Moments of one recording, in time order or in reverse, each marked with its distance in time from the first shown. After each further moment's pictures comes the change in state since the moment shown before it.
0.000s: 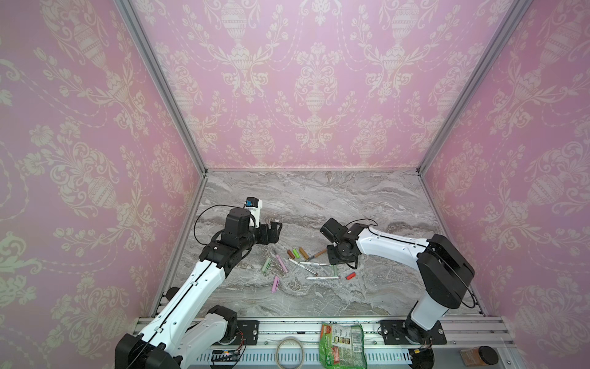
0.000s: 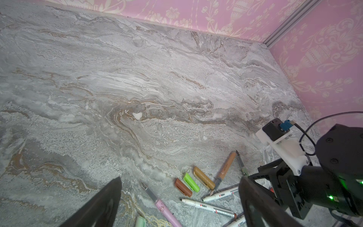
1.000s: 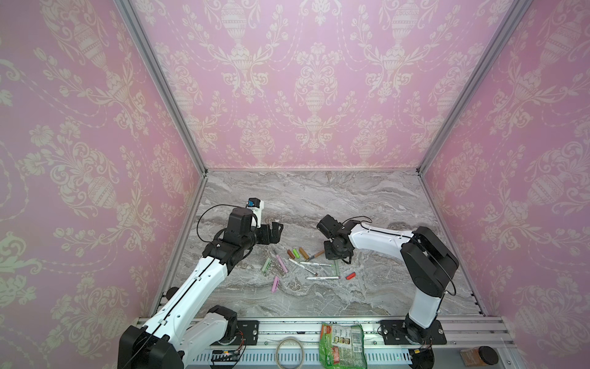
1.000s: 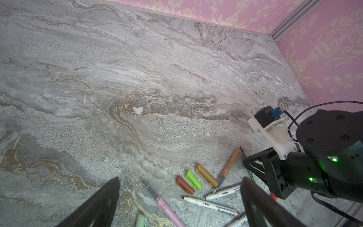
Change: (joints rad) left arm 0.000 0.043 0.000 0.001 0.002 0.001; right arm -0.040 0.108 0.061 0.044 0.017 0.005
